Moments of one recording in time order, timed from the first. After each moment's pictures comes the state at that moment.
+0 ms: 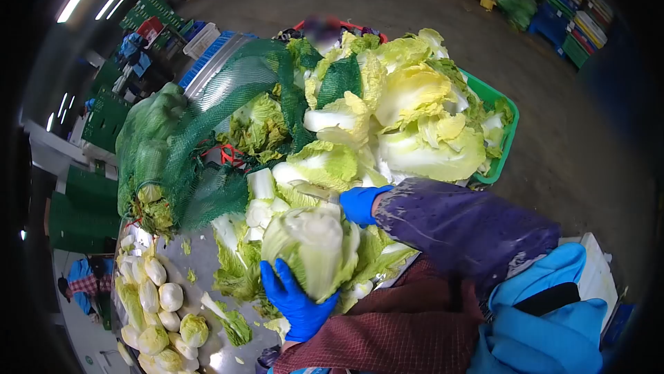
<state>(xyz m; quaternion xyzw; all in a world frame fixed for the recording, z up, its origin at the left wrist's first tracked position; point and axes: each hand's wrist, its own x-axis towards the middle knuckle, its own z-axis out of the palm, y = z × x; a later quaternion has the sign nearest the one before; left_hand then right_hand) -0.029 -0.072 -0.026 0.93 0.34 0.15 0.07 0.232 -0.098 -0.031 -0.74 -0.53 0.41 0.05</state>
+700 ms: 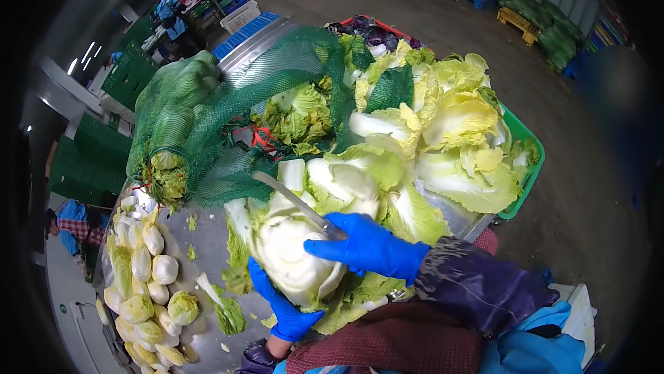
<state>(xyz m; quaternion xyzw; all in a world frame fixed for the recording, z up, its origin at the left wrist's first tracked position) -0.052 -0.038 -0.032 0.84 0.30 0.33 0.30 0.173 -0.097 0.048 -0.61 -0.36 0.55 0.45</state>
